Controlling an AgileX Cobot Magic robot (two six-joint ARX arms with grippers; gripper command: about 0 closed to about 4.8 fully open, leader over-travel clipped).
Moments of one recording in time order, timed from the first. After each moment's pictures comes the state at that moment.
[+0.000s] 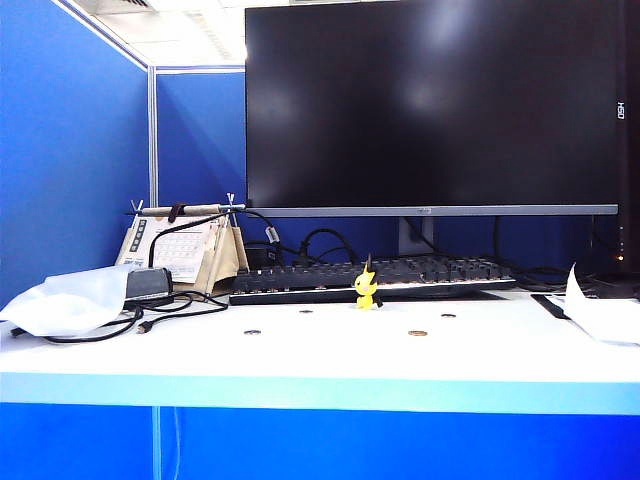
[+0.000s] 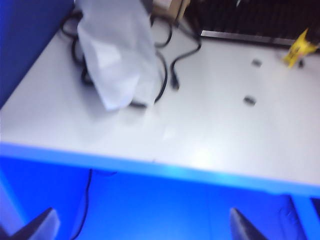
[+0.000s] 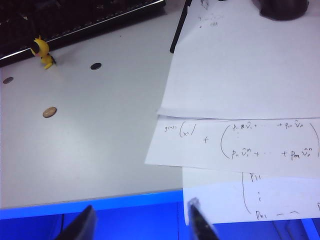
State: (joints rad) left arm -0.60 0.03 0.09 -0.40 -0.44 -0.36; right arm 0.34 0.01 0.08 -0.41 0.28 0.37
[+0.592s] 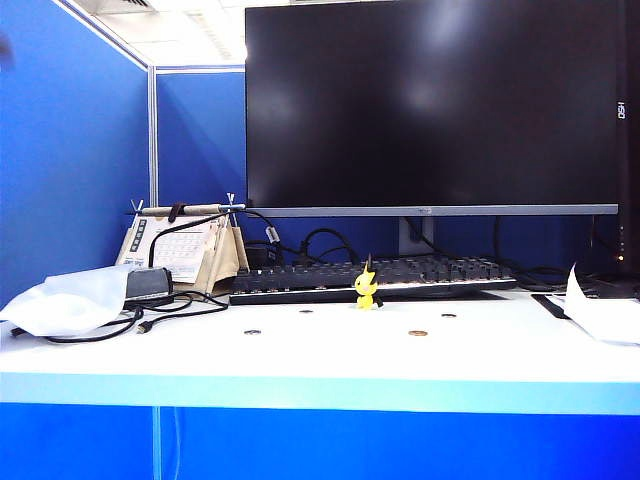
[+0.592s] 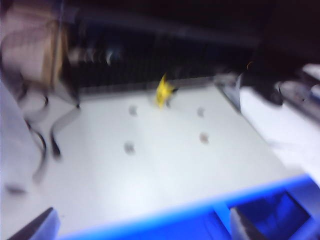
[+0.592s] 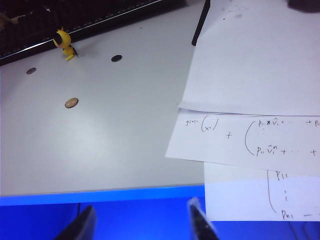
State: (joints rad) left arm -0.60 0.03 0.24 -0.28 -0.10 -0.20; right arm 0.34 0.01 0.08 -0.41 0.21 0.37
